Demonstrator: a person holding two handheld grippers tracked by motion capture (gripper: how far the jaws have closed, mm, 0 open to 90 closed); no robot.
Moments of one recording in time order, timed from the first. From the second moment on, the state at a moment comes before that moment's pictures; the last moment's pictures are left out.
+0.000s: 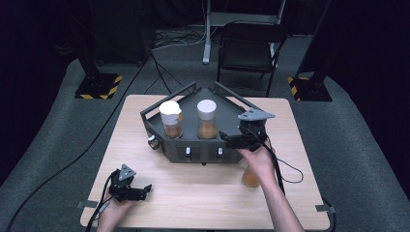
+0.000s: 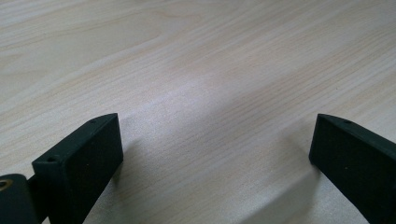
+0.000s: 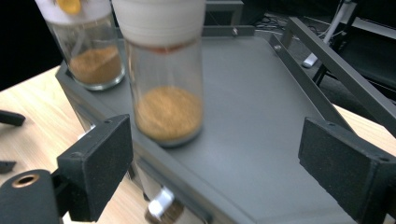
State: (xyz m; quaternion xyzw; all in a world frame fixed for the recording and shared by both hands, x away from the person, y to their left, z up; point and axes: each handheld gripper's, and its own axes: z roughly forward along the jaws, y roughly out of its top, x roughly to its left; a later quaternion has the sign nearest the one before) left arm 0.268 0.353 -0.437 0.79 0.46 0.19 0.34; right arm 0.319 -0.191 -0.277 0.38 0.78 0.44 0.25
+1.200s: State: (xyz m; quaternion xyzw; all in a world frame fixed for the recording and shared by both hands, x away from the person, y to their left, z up) left arm 0.268 0.352 -0.437 0.79 0.46 0.19 0.34; right arm 0.252 -0.264 -0.363 0.42 0.75 0.45 0.25
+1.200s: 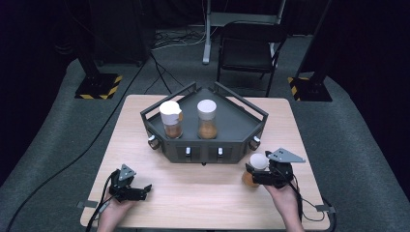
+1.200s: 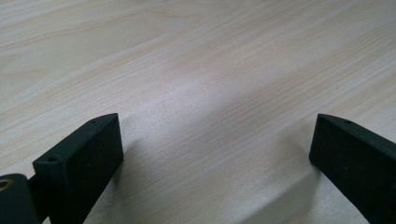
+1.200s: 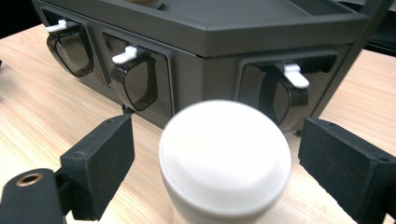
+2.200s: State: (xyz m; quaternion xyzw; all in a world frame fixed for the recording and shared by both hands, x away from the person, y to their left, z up) left arm 0.268 0.352 -0.437 0.79 0.46 0.19 0.34; right arm 0.232 -0.302 -0.422 0.47 0.75 0.42 0.22
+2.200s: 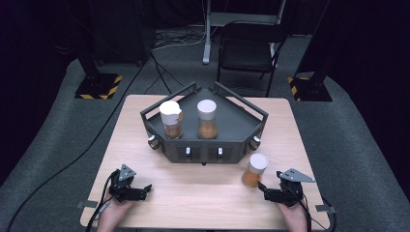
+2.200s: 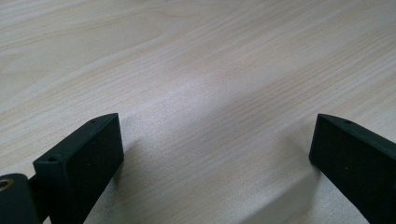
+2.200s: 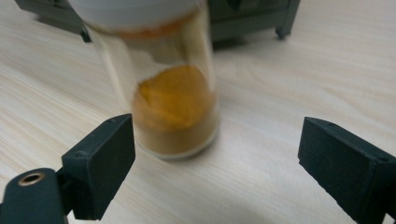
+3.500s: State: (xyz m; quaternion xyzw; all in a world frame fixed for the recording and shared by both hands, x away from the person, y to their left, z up) left arm 0.268 0.352 -0.437 0.79 0.46 0.19 0.34; right arm 0.238 -0.294 -0.434 0.49 0.77 0.34 0.22
